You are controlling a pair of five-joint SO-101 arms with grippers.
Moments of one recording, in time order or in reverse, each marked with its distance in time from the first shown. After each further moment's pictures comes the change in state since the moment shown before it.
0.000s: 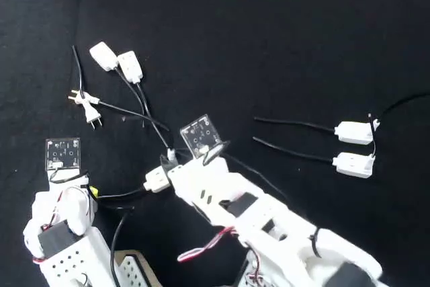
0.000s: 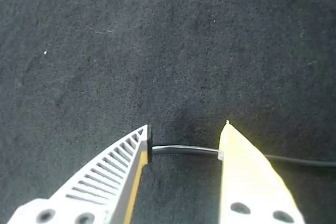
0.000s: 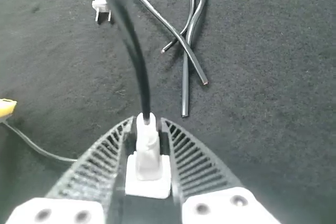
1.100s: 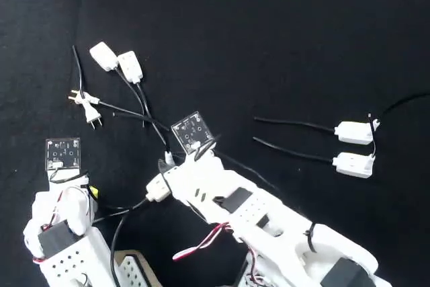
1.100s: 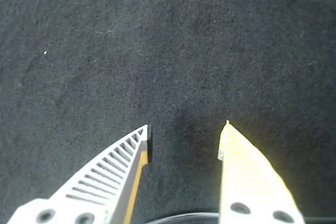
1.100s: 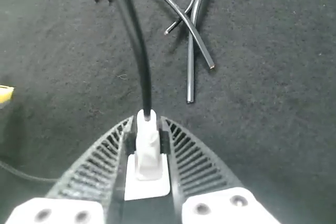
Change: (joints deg) left arm 0.0 0.0 0.0 0.0 0.0; right arm -2.3 1.1 -4.0 8.5 -0.6
